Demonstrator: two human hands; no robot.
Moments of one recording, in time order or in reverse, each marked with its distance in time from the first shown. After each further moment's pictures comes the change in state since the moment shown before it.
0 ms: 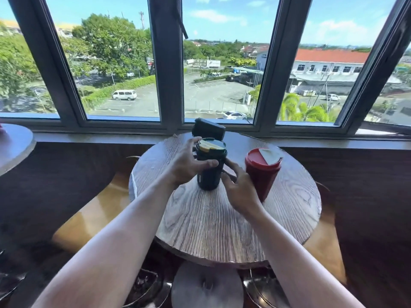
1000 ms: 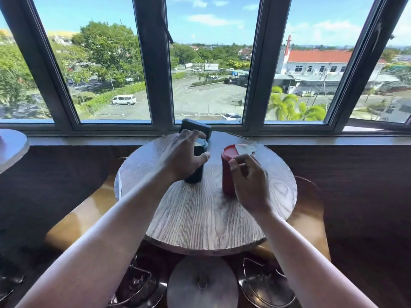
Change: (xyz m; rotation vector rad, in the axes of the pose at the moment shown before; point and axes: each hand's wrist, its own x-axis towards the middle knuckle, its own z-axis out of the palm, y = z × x) left_hand -0.028 0.066 0.039 0.588 0.146 0.278; right_hand -0.031 -0.019 -0.071 -0.280 0.350 -0.354
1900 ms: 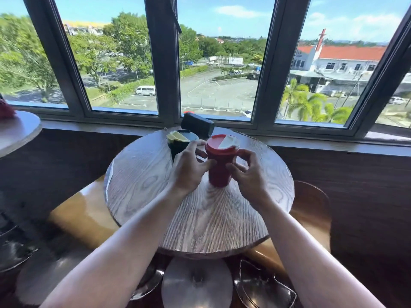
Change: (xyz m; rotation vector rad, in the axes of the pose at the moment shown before) left_hand -0.007 0.031 0.074 -0.248 0.240 -0.253; right_hand 0.045 0.083 -0.006 0.551 -0.323 0.322
